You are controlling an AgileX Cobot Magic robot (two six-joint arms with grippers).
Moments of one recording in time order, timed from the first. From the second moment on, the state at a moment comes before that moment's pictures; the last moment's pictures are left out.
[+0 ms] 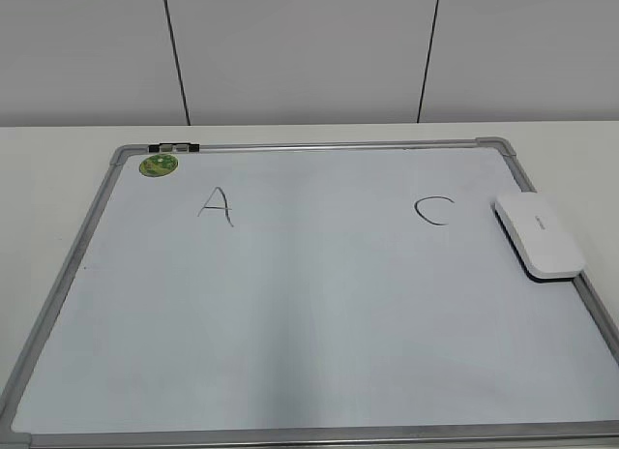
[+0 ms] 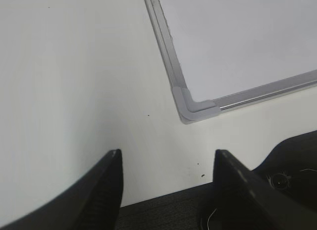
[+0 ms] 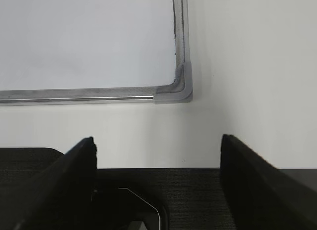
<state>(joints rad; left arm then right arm) -0.19 0.41 -0.51 0.05 1.09 0.03 -0.03 0.36 -0.49 0.07 1.13 -0.07</state>
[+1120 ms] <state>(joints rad) -0.01 0.01 -0.51 0.05 1.10 0.03 -0.03 -0.01 -0.49 0.07 1.14 -0.07</state>
